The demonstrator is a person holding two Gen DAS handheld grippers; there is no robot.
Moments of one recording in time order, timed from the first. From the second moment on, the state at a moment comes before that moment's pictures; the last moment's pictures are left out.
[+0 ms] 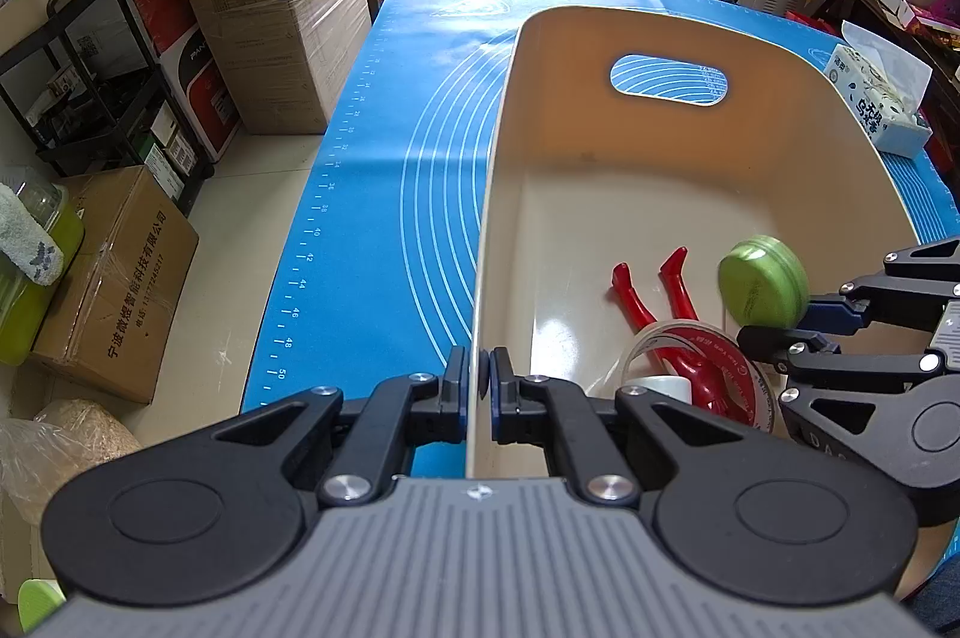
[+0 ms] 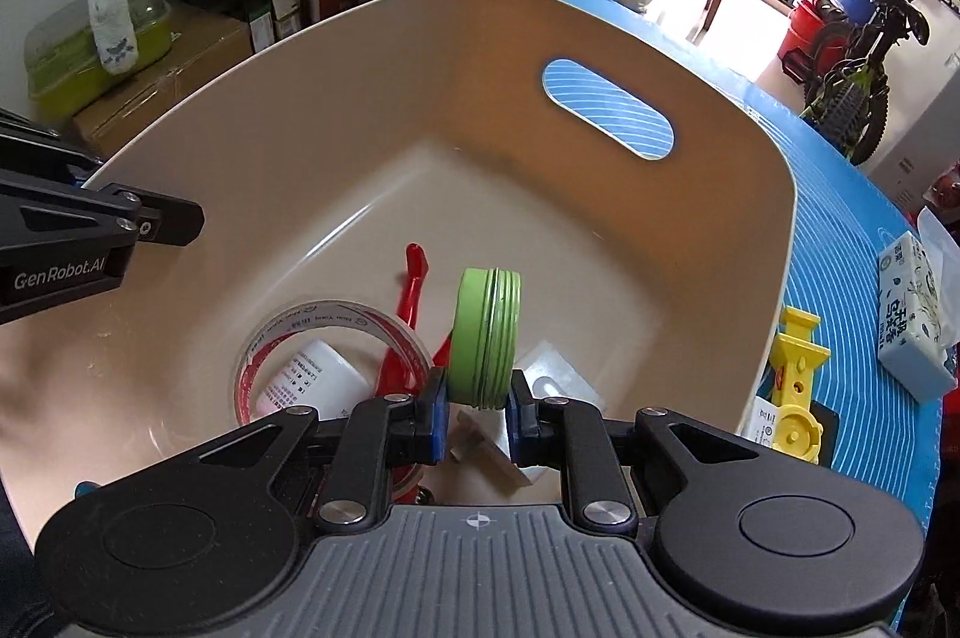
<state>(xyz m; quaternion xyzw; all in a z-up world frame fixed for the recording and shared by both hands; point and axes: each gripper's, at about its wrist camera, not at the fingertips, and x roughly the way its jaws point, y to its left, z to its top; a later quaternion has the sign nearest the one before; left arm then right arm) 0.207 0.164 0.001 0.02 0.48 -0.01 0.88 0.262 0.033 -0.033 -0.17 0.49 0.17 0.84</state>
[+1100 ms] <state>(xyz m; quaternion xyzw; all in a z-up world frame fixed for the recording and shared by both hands) 0.207 0.161 0.000 0.02 0.48 -0.01 0.88 0.240 -0.138 0.014 -0.02 0.39 0.06 0.92</state>
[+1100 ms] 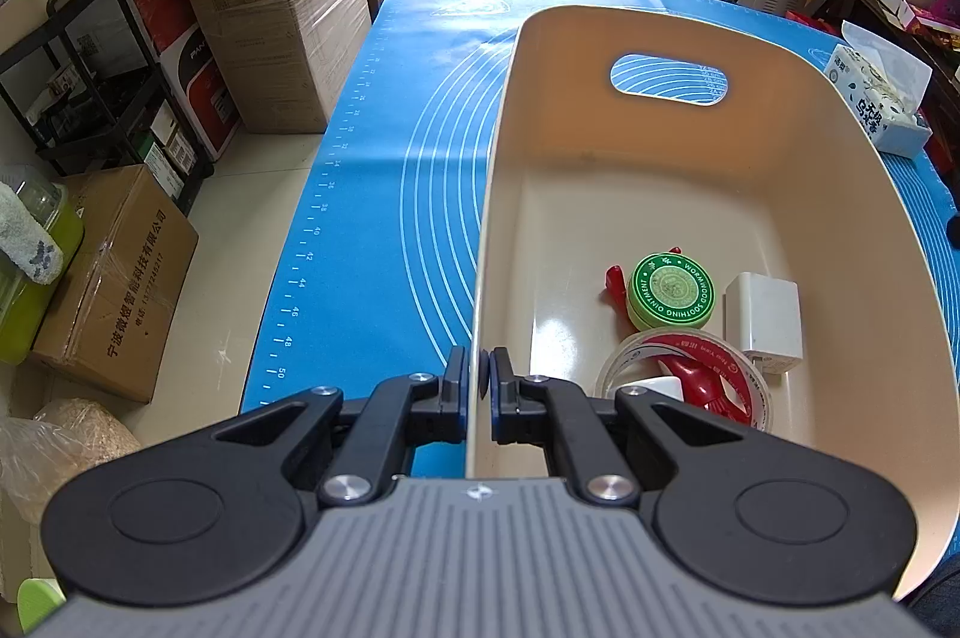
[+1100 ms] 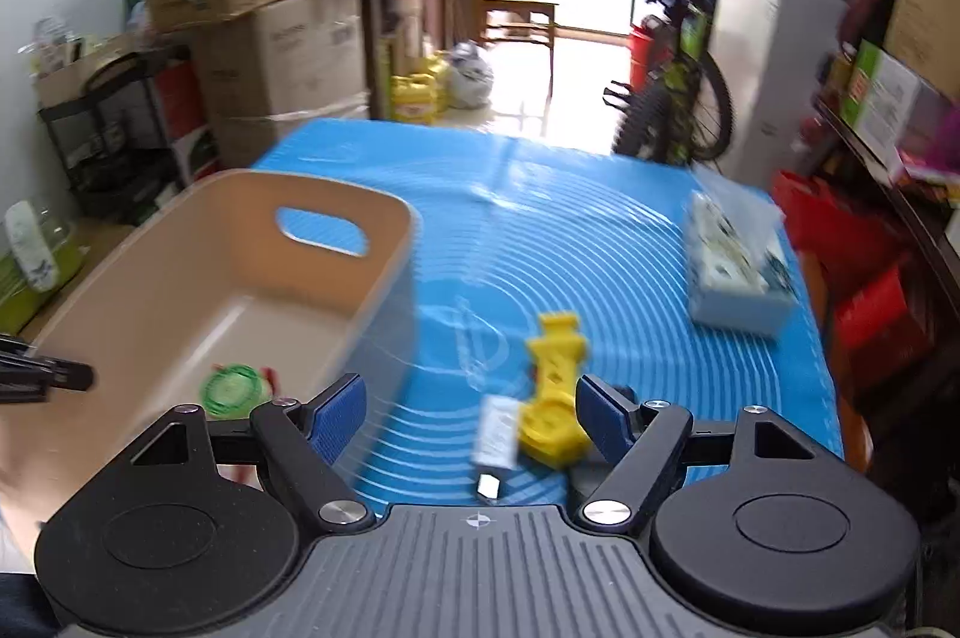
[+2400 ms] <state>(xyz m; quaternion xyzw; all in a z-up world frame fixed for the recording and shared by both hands) 0.208 0.160 0.000 0.02 0.48 -0.01 0.88 0.297 -0.111 -0.088 -0.04 0.45 0.03 0.89</state>
